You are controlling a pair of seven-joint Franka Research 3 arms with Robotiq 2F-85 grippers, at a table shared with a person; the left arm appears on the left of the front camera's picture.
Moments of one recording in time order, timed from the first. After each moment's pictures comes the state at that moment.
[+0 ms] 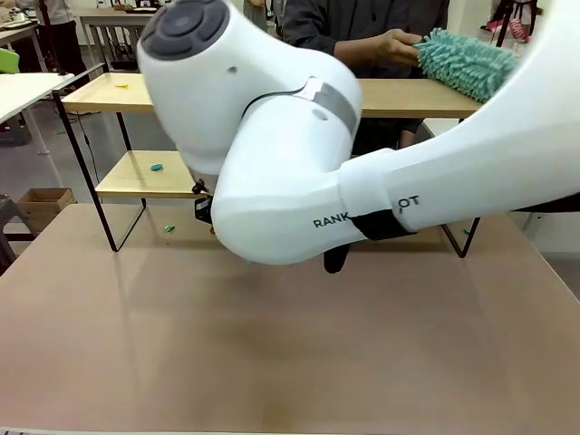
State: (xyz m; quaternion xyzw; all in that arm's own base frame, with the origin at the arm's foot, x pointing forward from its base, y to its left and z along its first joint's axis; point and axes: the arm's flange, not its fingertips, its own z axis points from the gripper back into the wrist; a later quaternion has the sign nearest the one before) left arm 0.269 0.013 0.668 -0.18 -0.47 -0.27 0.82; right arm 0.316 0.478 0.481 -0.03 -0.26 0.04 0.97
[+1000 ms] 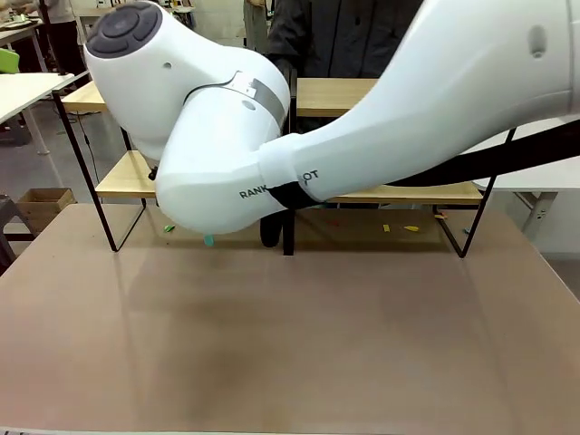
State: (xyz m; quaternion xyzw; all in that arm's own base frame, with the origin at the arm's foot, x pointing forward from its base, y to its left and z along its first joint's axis) left arm 0.269 0.013 0.669 -0.18 -0.47 -0.27 0.82; right arm 0.365 0.544 0.475 -0.03 -0.26 0.09 0.96
